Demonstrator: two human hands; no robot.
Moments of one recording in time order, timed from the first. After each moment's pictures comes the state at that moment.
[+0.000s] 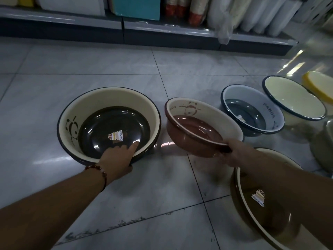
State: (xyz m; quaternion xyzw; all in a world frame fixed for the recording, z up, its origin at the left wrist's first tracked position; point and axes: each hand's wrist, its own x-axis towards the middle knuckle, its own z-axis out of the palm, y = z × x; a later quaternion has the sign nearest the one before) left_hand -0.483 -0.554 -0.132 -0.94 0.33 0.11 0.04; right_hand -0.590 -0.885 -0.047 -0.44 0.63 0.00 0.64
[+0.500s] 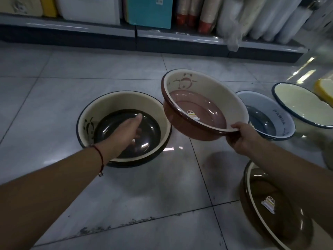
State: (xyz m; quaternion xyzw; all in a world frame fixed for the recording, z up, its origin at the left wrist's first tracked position) left_hand -0.456 -0.550 -0.054 -0.77 -0.01 0.26 -0.58; right_hand -0.565 -0.876 -0.012 -0.44 0.50 -0.11 0.74
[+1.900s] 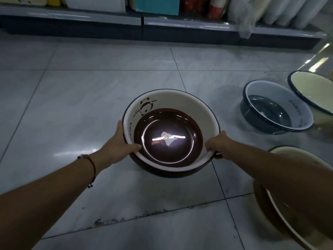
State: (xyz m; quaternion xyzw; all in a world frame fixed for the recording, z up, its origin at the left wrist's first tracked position) left_hand -0.469 -0.480 -0.102 -0.83 0.08 0.24 -0.50; right_hand -0.542 -0.800 -0.087 -0.76 0.48 0.14 0.42
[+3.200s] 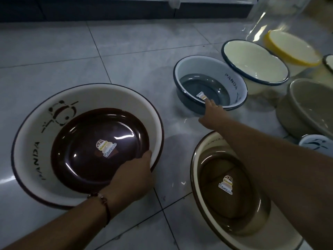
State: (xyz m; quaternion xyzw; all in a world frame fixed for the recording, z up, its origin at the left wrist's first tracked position) left_hand -0.572 -0.779 -0.120 -0.89 0.34 0.24 -0.16; right_hand -0.574 -1.099 -0.127 -0.93 0.35 0.13 0.05
